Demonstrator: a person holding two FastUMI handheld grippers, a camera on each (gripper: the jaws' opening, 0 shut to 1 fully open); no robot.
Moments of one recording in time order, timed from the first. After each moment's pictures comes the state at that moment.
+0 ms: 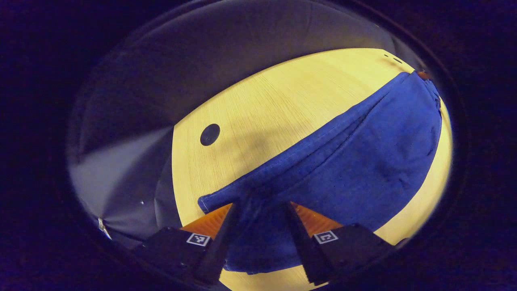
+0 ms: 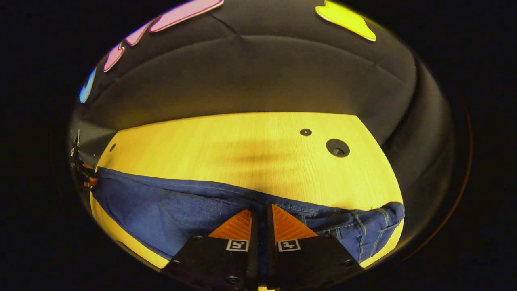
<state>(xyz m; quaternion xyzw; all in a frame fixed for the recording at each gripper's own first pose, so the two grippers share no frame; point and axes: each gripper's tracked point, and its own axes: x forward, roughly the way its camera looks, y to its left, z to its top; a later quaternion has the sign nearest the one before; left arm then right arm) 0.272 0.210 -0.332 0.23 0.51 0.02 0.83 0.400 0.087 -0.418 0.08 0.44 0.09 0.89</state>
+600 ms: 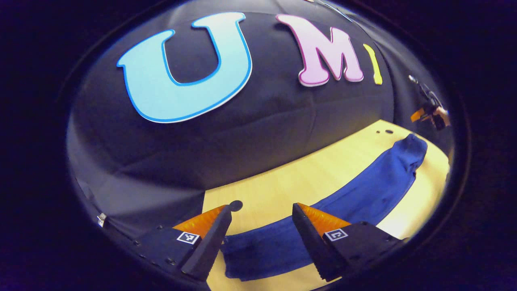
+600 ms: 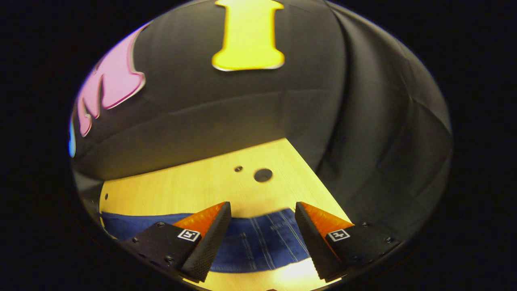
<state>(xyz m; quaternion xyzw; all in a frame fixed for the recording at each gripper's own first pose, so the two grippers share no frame) 0.259 0.124 -0.123 0.14 0.21 -0.01 0.97 0.366 -0.078 -0.330 0.19 0.39 -0.08 0.90</state>
